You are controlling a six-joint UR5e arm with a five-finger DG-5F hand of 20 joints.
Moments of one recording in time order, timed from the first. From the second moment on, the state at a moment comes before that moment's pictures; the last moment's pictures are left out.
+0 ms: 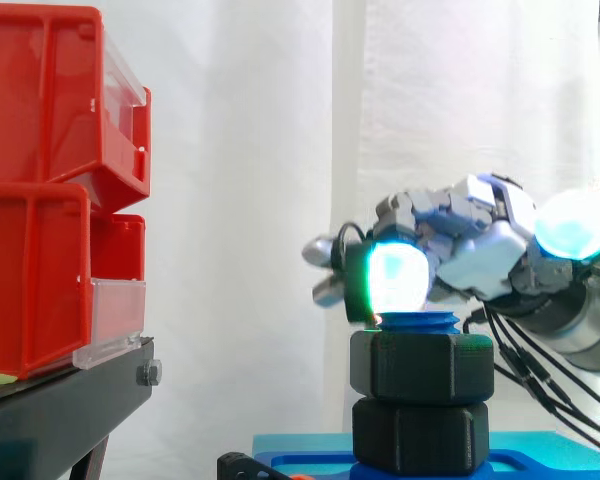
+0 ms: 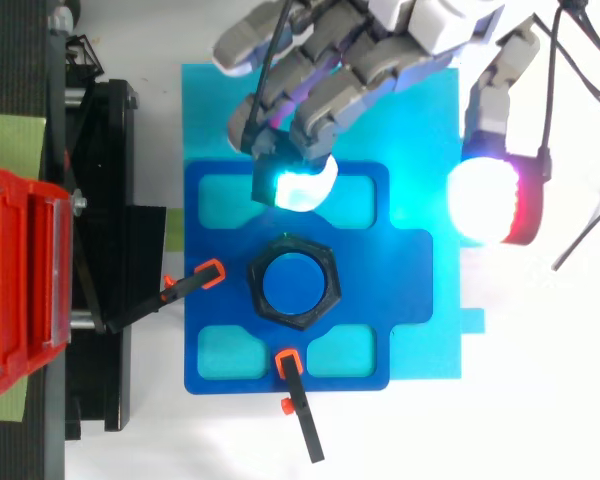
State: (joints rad) arm -0.24 -2.52 -0.96 -2.17 -2.53 -0.69
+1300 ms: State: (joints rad) arm -0.18 -2.52 -0.96 -2.16 -2.44 -0.61
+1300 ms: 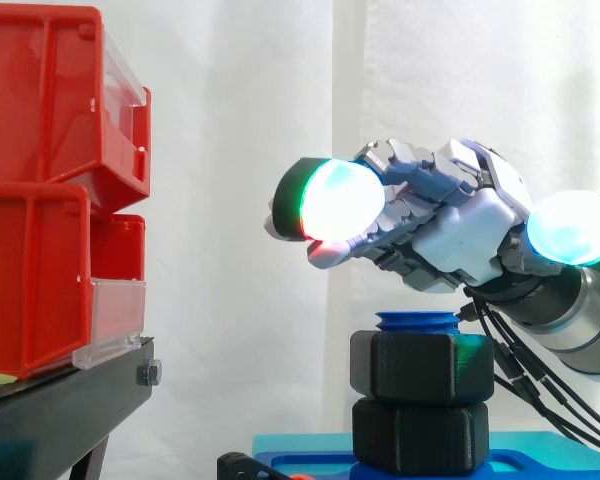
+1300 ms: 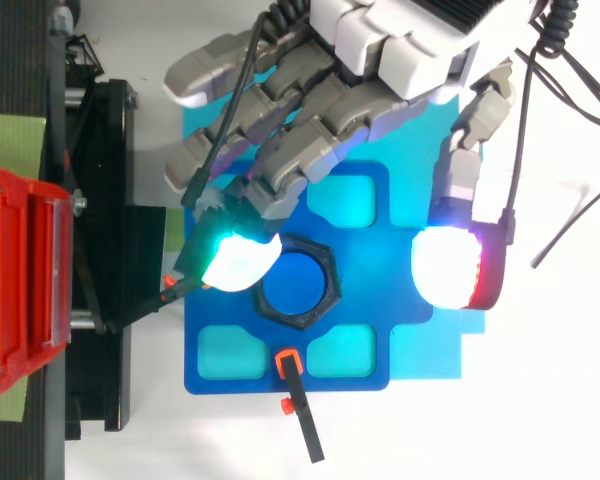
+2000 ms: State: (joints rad) arm -0.14 -2.51 -0.96 -2.26 -2.35 -0.66
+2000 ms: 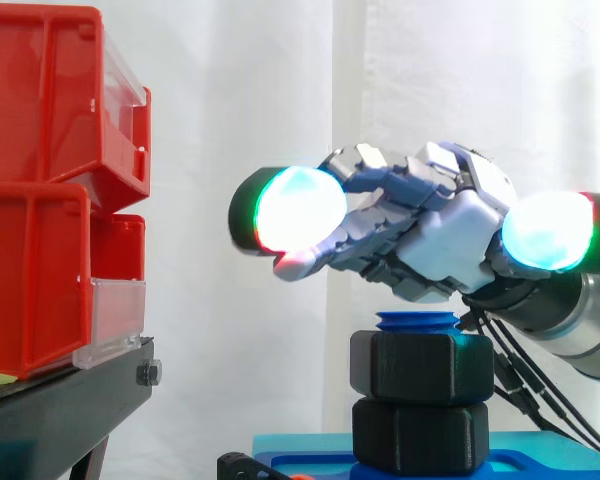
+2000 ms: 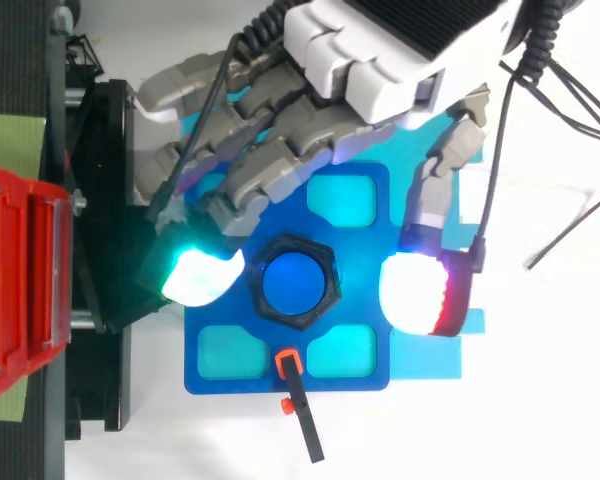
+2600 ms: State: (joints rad) arm -0.11 -2.51 -0.99 -2.40 -2.26 -0.75
